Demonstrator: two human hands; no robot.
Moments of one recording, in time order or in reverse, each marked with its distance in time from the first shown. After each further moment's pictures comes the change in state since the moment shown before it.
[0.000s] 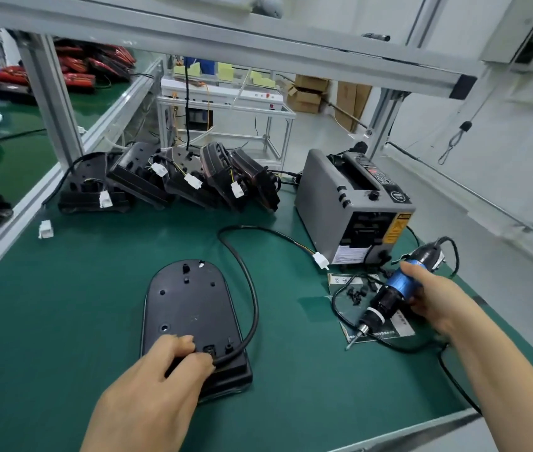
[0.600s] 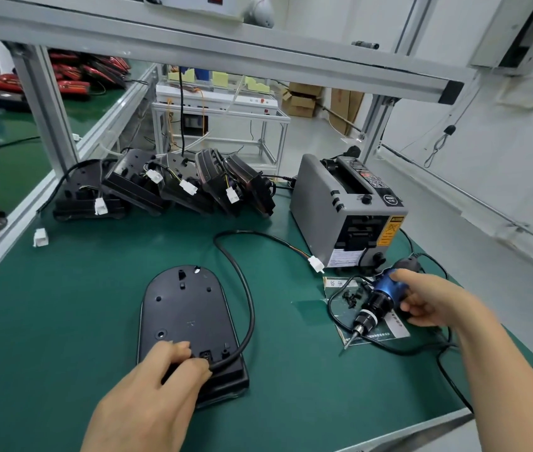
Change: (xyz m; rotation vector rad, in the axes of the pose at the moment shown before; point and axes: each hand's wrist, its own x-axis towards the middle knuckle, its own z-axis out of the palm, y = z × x) left_hand 0.004 0.004 0.000 -0.017 0.020 0.010; right_hand 0.006 -0.015 -0.008 -0.416 -0.067 0.138
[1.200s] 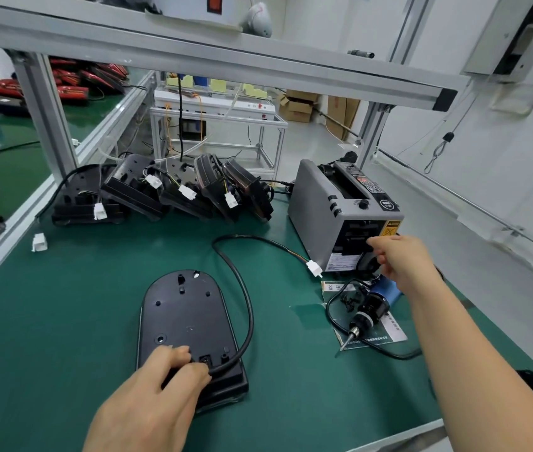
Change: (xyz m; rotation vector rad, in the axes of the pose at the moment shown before) left_hand -0.001 0.000 0.002 0.009 0.023 -0.022; right_hand -0.009 -0.057 0.031 0.443 0.131 -0.337
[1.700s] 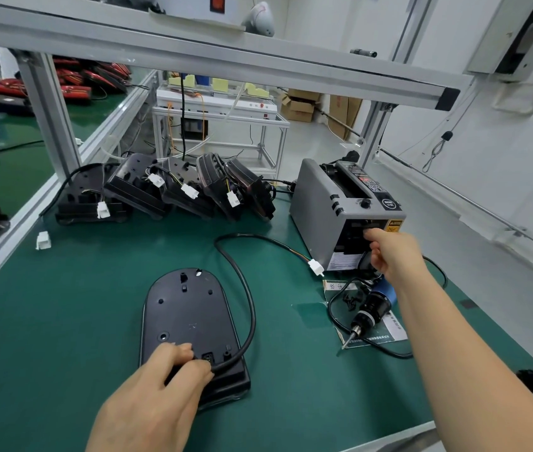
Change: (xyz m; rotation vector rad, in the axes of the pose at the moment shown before) left_hand 0.002 0.000 0.001 0.020 0.008 0.021; right_hand 0.007 -0.004 0.018 0.202 0.059 0.055
